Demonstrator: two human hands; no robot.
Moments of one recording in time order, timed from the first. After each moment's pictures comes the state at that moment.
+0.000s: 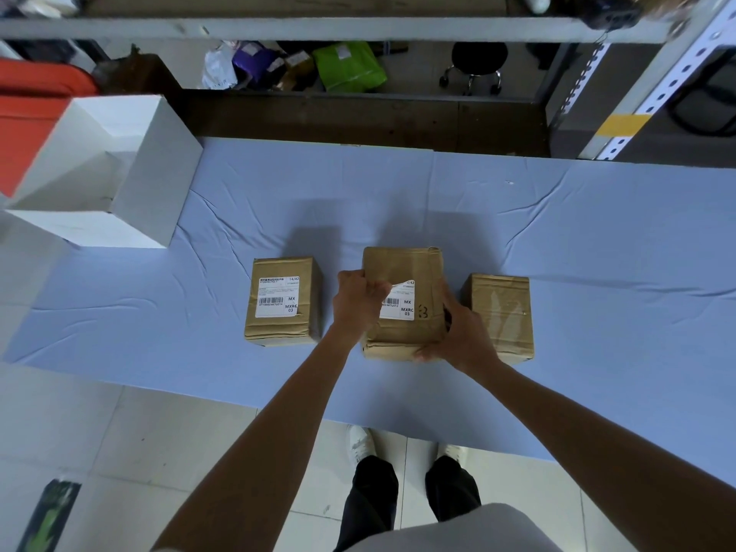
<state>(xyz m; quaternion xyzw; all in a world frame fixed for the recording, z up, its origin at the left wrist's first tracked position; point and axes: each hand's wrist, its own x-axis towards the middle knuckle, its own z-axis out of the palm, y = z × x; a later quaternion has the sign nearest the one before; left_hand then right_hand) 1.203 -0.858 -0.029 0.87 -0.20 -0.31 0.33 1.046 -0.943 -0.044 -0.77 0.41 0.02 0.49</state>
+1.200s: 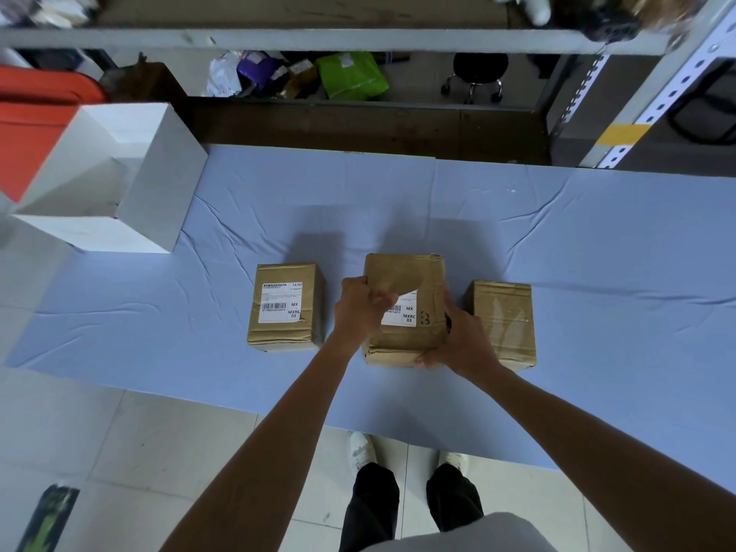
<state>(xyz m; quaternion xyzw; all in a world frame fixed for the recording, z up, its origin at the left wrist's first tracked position) 1.201 -0.854 -0.022 0.85 -0.18 -0.34 0.37 1.050 -0.943 -0.039 -0.78 0.41 0.03 0.47</state>
